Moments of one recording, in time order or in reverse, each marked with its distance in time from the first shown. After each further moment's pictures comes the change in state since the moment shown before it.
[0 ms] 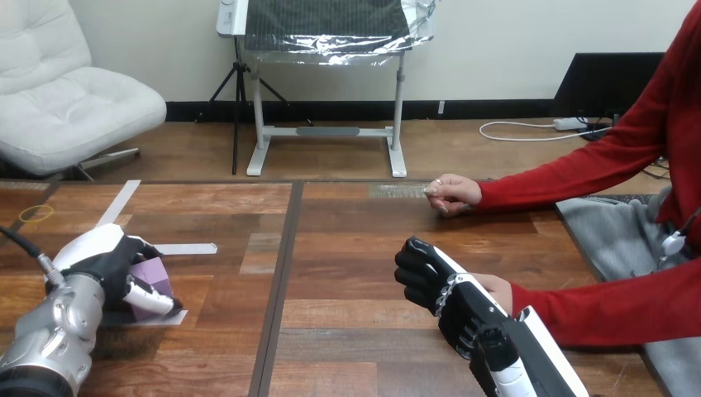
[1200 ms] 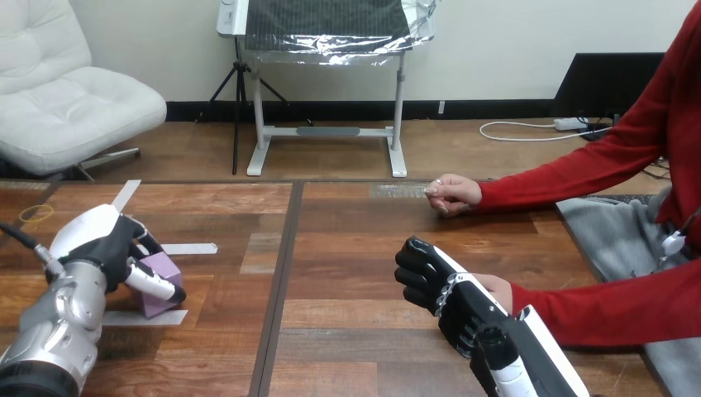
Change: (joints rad) left arm 0.001 -0.008 0.015 -0.061 -0.050 0.033 0.063; right arm -0.004 0.000 -0.003 0.000 -0.002 0.004 0.000
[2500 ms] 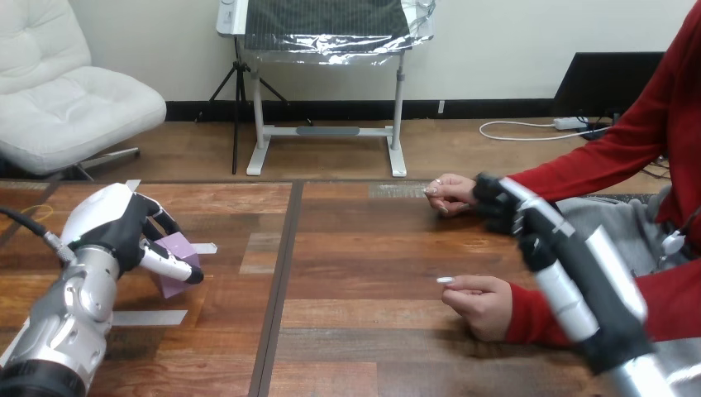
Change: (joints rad) left arm 0.025 -0.007 0.002 -0.117 -0.034 0.002 0.018; right arm -0.338 -0.082 -0.227 0.265 -0.133 -0.004 -0.131
